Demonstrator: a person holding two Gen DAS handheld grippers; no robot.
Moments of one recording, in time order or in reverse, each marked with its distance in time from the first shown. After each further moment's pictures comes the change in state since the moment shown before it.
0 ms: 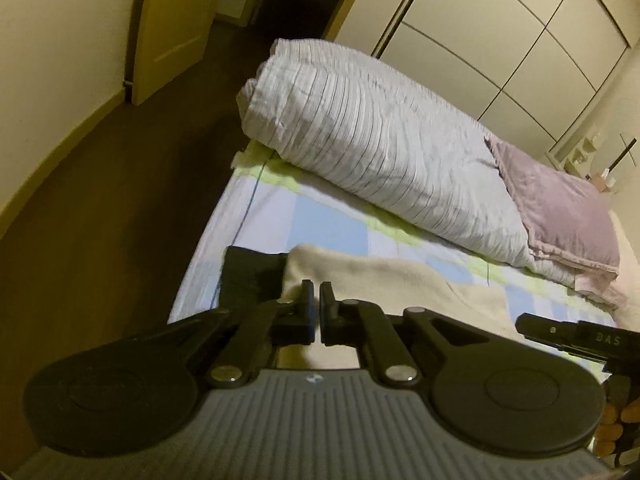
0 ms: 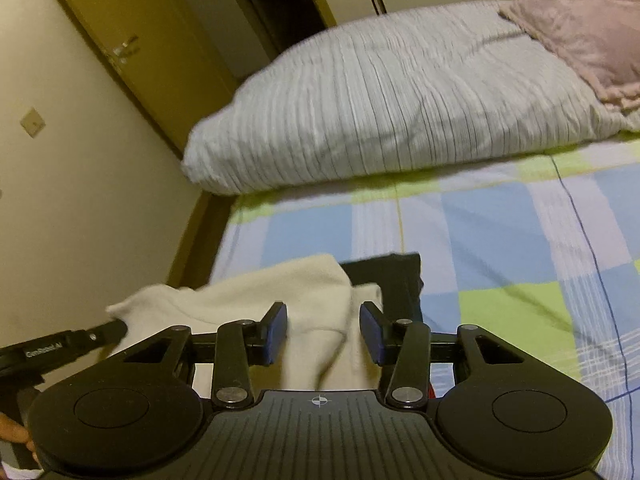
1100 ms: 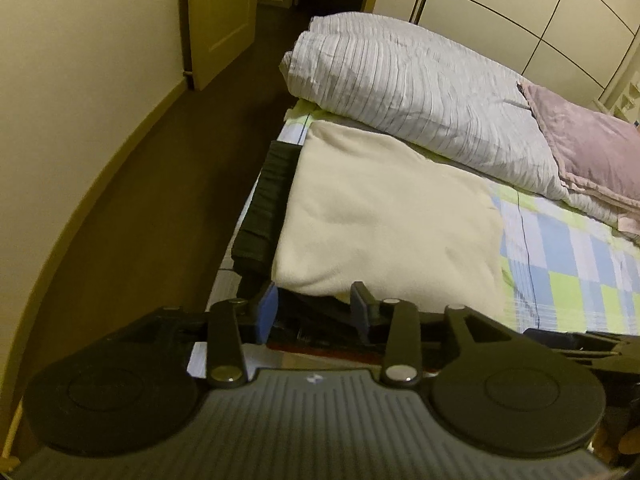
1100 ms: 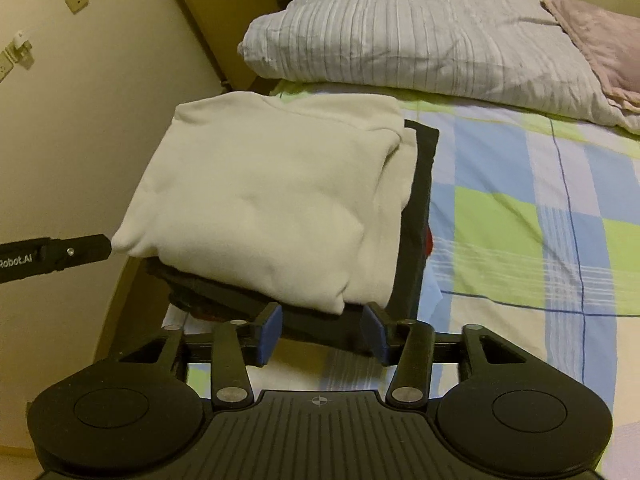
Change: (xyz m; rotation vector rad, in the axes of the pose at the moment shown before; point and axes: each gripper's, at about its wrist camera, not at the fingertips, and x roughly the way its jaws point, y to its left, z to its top) left arm -0.119 -0.074 -0.079 0.071 0.096 0.250; right arm -0.075 0.040 -0.101 -0.190 0.239 -0.067
